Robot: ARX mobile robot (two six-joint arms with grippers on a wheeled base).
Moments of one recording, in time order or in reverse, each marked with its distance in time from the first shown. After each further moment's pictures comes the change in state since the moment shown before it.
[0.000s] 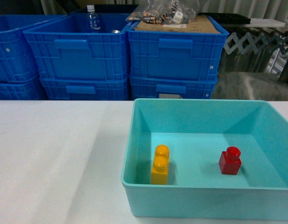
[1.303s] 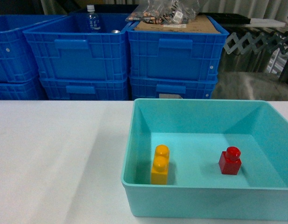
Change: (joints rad) left arm 0.000 0.000 0.000 0.000 0.000 0.000; right arm 0.000 0.000 0.000 0.000 0.000 0.000
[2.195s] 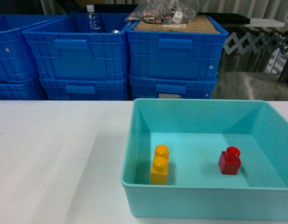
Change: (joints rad) left arm 0.000 0.000 0.000 0.000 0.000 0.000; right arm 0.249 0.835 0.294 0.236 0.000 -0.063
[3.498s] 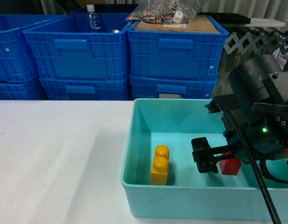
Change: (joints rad) left arm 0.000 0.000 0.000 0.000 0.000 0.000; right arm 0.032 1.238 0.777 -0.225 0.140 0.161
